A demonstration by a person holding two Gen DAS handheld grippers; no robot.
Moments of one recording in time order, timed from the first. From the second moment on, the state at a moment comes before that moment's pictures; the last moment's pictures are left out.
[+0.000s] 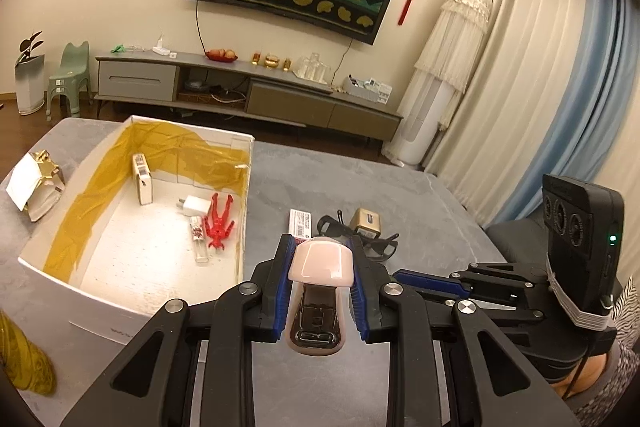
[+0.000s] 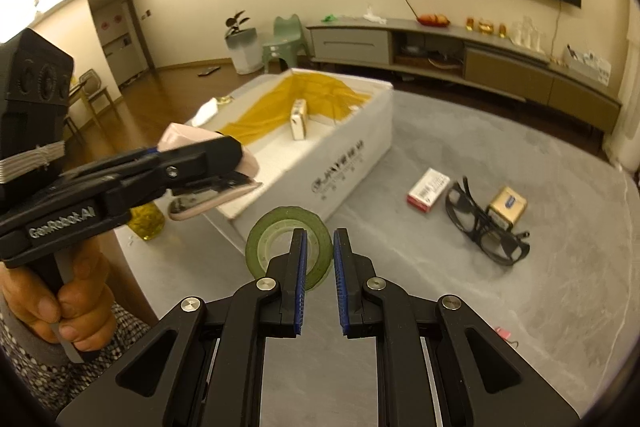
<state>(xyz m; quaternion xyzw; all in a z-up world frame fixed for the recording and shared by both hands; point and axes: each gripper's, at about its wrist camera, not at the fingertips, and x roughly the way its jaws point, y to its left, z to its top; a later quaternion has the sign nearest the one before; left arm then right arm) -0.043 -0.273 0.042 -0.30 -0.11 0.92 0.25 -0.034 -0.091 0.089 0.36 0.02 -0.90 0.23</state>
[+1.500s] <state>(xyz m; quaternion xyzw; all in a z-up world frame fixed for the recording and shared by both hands) -0.096 -0.415 0.036 -0.26 -0.24 0.92 0.18 -0.095 -0.206 0.137 0.33 0.05 -0.90 0.28</state>
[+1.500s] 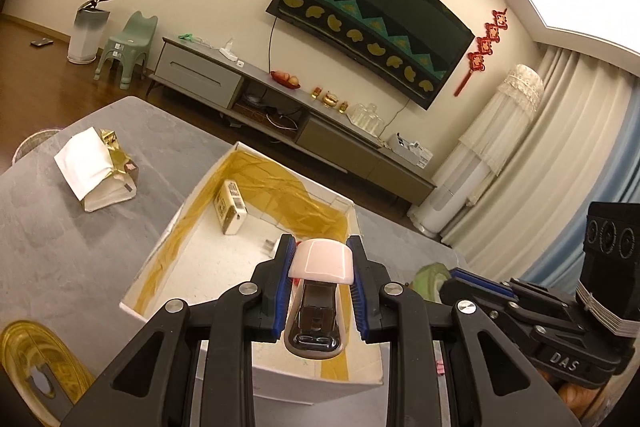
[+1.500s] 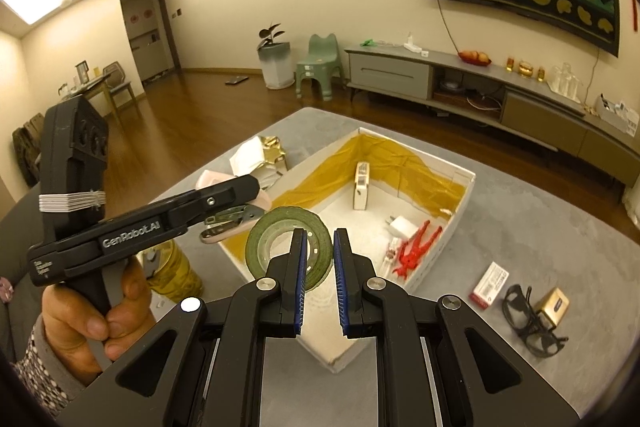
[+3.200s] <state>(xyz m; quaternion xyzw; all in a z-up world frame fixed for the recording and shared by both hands) -0.181 -0.429 -0.001 -0.35 -0.28 0.89 0.09 -0.313 -0.260 0.054 0.47 0.08 -0.85 0.22</state>
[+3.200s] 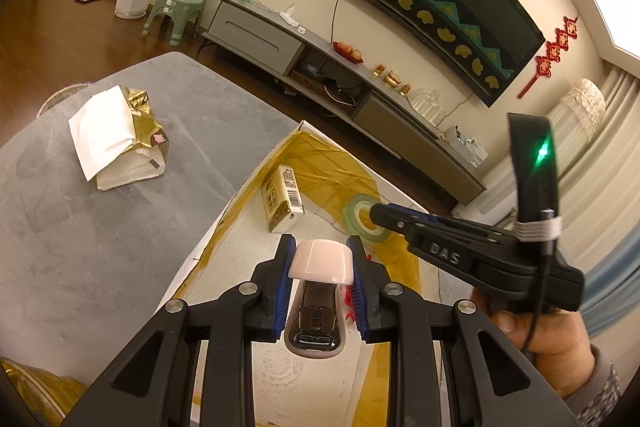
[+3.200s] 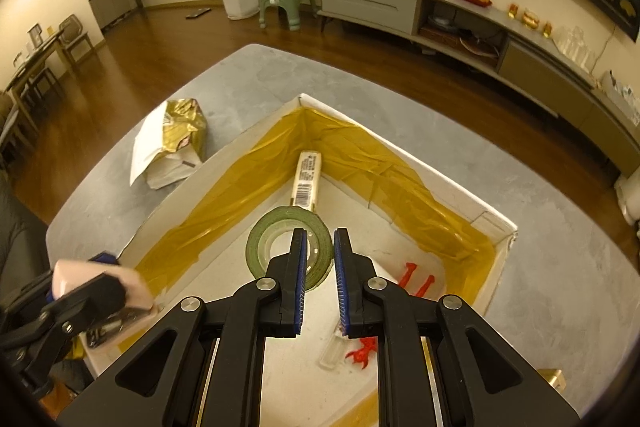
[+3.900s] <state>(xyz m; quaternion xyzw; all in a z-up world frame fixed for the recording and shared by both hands) -0.177 -0.433 0.002 -0.33 -0.28 0.90 0.10 -0.279 -0.222 0.052 0.49 0.02 -0.84 0.25</state>
